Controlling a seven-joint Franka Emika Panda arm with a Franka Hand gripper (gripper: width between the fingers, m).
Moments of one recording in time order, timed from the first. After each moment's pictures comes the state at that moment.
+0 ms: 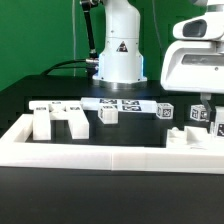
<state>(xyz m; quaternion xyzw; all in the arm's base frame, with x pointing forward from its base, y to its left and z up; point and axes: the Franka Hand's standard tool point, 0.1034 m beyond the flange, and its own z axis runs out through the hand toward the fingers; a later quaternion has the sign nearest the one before) 0.638 0.114 0.070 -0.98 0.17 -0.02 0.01</state>
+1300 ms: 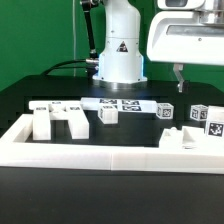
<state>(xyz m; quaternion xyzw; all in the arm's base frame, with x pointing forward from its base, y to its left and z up) 0.619 0.096 0.103 -0.99 0.17 -0.01 0.01</state>
